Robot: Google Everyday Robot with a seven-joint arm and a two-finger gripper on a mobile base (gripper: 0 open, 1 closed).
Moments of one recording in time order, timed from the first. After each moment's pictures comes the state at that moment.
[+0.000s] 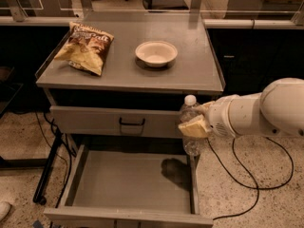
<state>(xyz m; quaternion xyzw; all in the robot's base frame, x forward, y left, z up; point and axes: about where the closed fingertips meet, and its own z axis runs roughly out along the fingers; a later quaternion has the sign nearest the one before) 0.507 -0.120 0.803 -0.41 0.82 0.11 0.39</state>
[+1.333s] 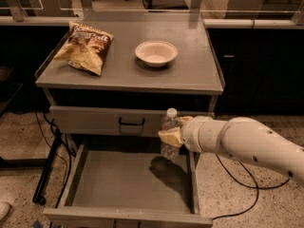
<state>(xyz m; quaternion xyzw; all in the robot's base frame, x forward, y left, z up) 0.536 -0.073 0.730 -0.35 0.81 0.14 0.44</state>
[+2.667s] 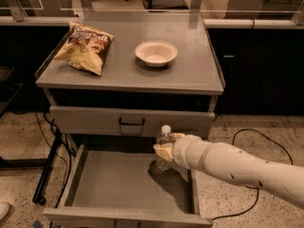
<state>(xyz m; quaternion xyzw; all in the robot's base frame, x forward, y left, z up) 0.543 -0.061 0.645 -0.31 0.83 0.13 0.45</state>
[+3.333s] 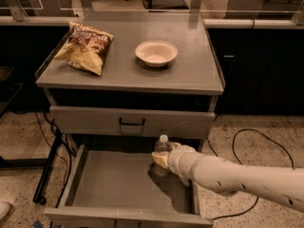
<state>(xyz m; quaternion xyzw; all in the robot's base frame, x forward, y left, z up) 0.550 -0.054 0.584 -0.28 0.84 0.12 0.45</state>
